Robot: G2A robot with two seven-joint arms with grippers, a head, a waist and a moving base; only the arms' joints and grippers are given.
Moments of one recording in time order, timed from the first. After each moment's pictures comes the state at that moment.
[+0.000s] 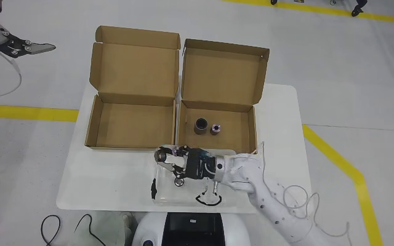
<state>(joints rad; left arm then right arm) 0.47 -0.15 -1.01 -1.52 0.83 -0.88 -0.12 -1.16 -1.29 0.80 -1.68 -1.28 -0.73 -0.12</state>
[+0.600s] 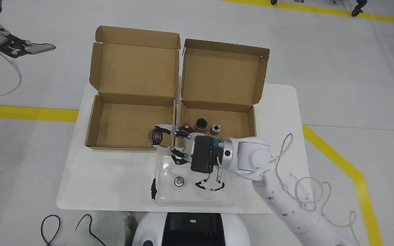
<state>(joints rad) 0.47 -0.15 -1.01 -1.52 0.83 -0.88 -0.12 -1.07 -1.29 0.86 -1.82 -1.28 -0.71 -0.11</state>
